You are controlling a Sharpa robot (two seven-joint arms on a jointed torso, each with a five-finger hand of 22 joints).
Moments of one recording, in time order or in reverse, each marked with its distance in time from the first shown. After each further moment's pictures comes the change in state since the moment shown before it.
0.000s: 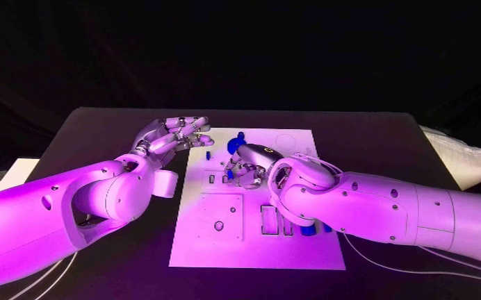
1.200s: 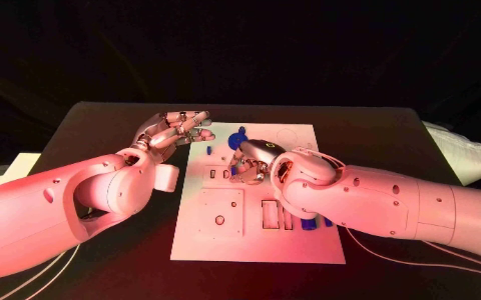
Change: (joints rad) left arm 0.000 -0.001 0.000 -0.001 0.000 0.000 -0.001; left_hand 0.000 0.000 0.000 0.000 0.000 0.000 0.000 0.000 0.000 0.000 0.000 0.000 0.000 0.000 0.000 -0.004 0.001 0.000 0.000 0.000 0.000 0.000; right arm -0.003 -0.002 0.006 -0.013 -0.055 0.052 -0.012; right_hand -0.056 -0.056 -0.009 0.000 0.011 0.009 -0.007 -0.010 -0.003 -0.014 0.007 -0.042 -0.033 0.000 0.000 0.000 0.000 0.000 0.000 0.000 -0.004 0.000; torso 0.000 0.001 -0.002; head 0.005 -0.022
